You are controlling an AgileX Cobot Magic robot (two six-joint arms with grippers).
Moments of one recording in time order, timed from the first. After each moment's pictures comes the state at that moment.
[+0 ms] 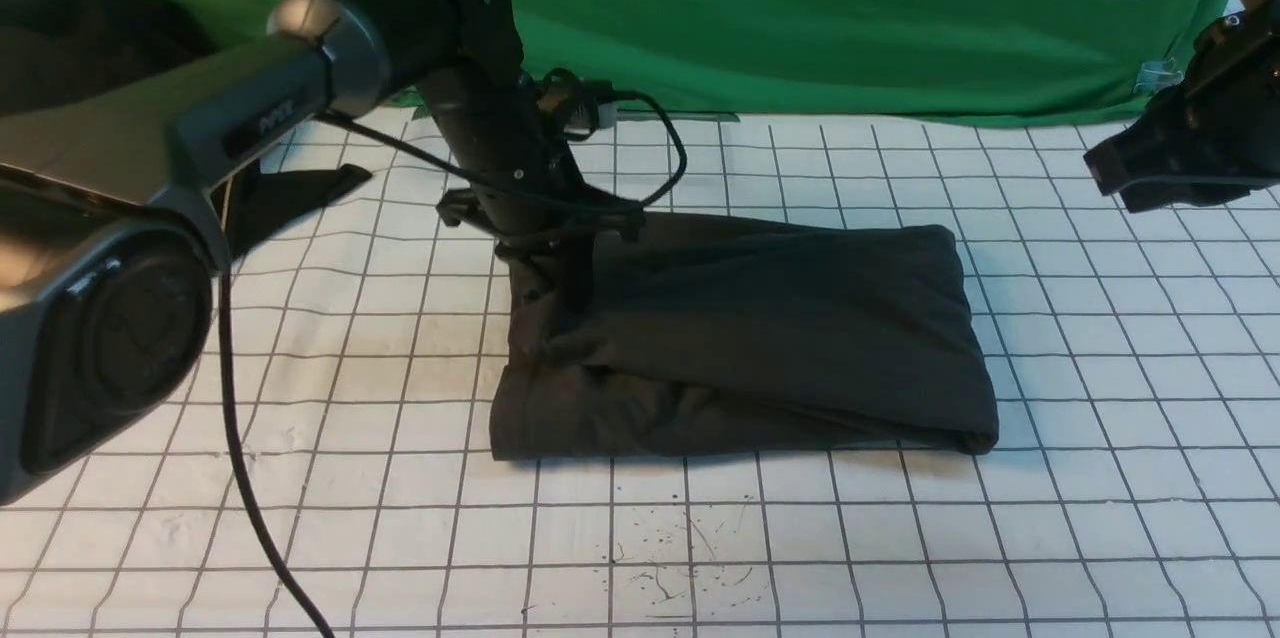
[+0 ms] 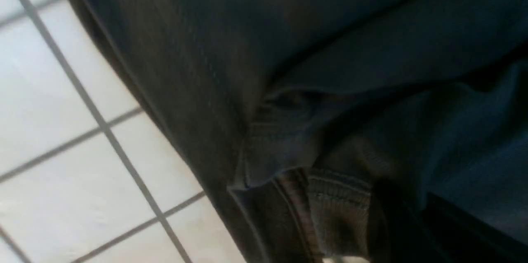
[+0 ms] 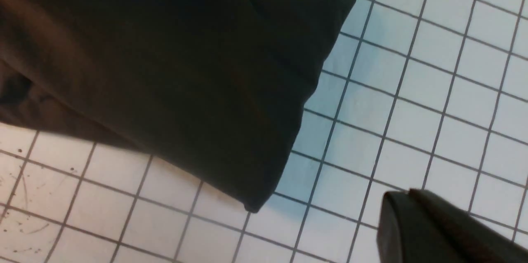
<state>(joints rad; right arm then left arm) 0.26 1.48 -1.39 0.00 0.99 -0.06 -0.32 2.29 -2.05 -0.25 1.21 0.10</state>
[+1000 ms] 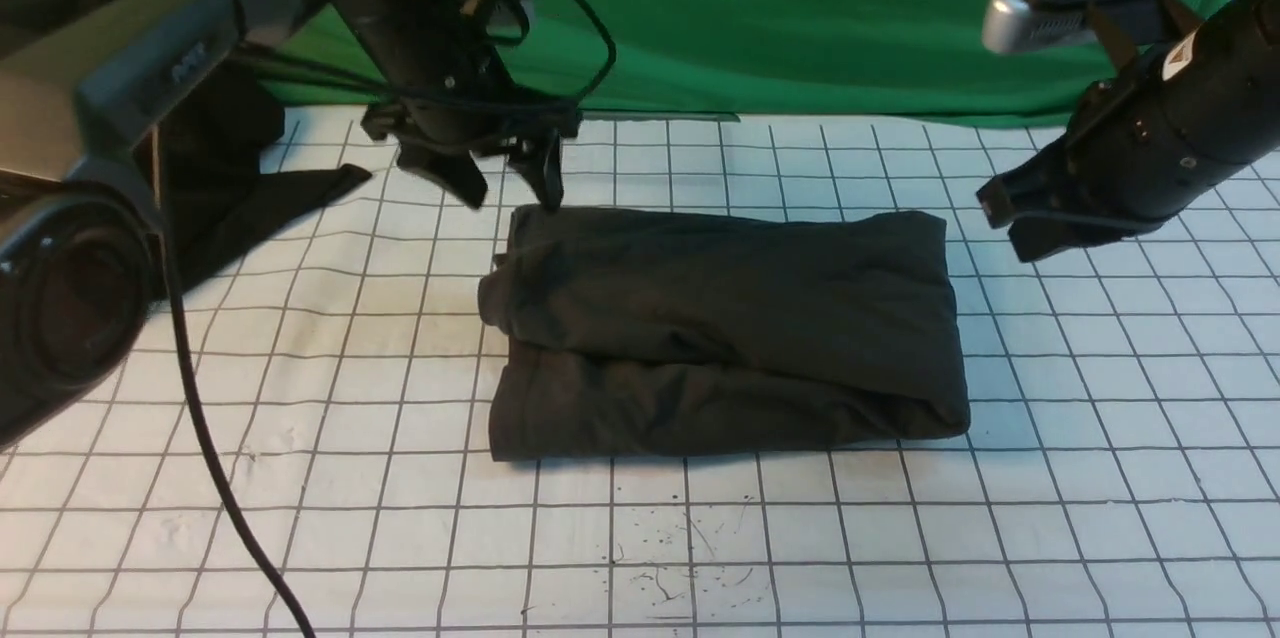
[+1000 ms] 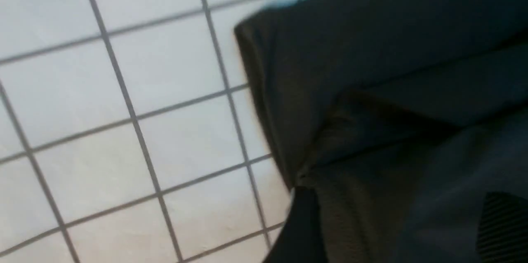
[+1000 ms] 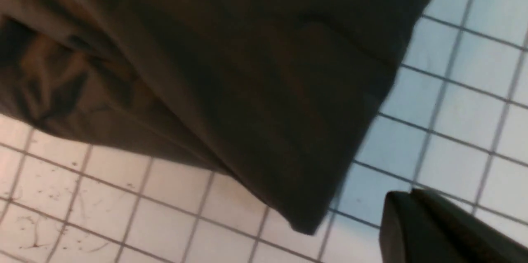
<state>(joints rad) 0.31 1.62 -1.39 0.13 0.92 -0.08 -0.23 2.25 -2.19 -0.21 1.21 0.00</state>
